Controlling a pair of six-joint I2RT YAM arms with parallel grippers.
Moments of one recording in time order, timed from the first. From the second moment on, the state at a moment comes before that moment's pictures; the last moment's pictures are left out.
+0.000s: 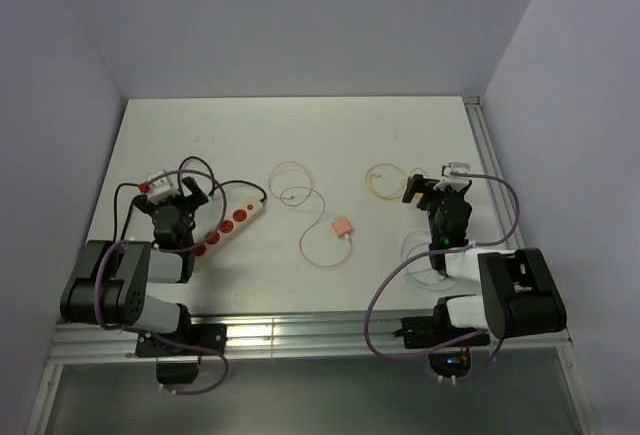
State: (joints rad) left arm -0.05 1.45 0.19 1.23 -0.35 -0.20; right arm 0.07 1.31 0.18 1.03 0.14 0.12
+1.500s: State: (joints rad) left arm -0.25 0.93 0.71 -0.28 -0.22 -0.78; right arm 0.51 1.35 0.75 -0.18 -0.09 0.46
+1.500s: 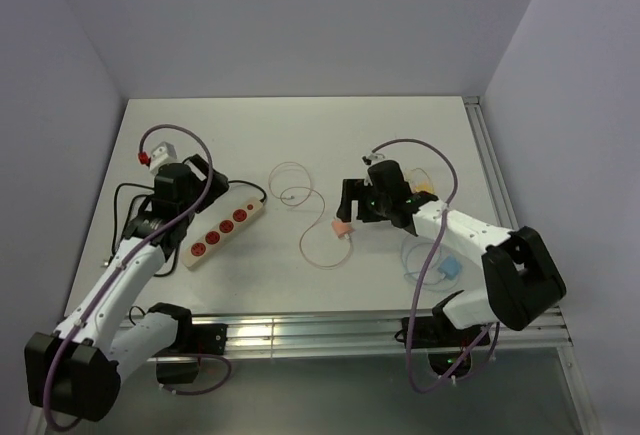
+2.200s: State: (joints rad) left arm -0.37 1.33 0.80 -0.27 -0.25 -0.64; right arm 0.59 1.38 0.80 -0.22 -0.06 0.44
